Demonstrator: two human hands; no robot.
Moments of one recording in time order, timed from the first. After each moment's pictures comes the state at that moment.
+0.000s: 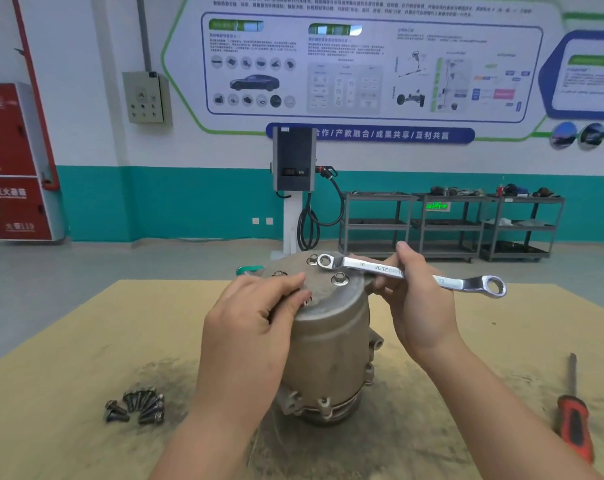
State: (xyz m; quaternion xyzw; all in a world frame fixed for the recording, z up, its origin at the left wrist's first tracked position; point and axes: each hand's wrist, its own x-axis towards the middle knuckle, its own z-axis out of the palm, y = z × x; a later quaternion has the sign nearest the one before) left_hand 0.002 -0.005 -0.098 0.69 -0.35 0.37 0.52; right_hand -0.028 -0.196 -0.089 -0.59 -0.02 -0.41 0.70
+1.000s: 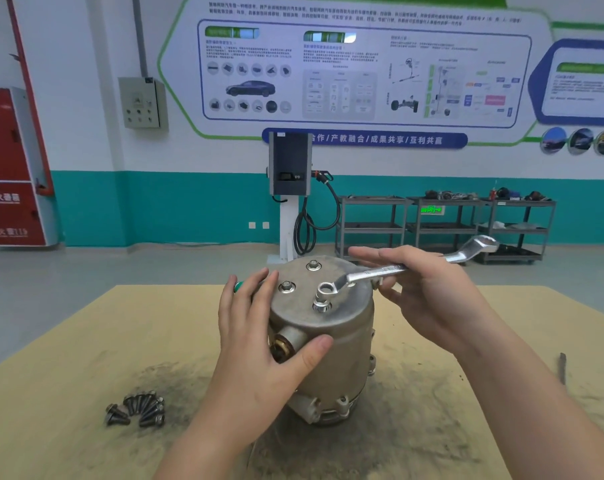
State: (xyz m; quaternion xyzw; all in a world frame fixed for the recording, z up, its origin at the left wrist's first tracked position) left_hand 0.007 0.002 -0.122 0.77 -0.37 0.20 0.48; right_hand -0.071 -0.186 -0.045 -0.67 0.00 -0.25 0.70
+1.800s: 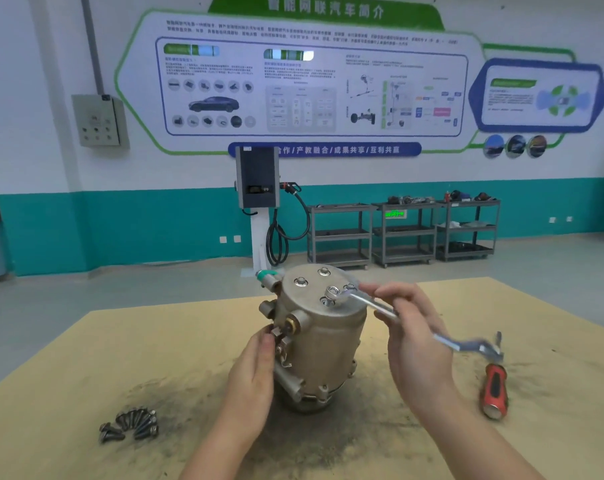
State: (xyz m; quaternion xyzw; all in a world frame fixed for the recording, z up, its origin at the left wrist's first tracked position) left_hand 0.013 -0.016 -0.159 0.66 -0.34 0.00 0.67; right_hand -0.112 -0.159 -0.100 -0.58 -0.02 -0.53 0.62
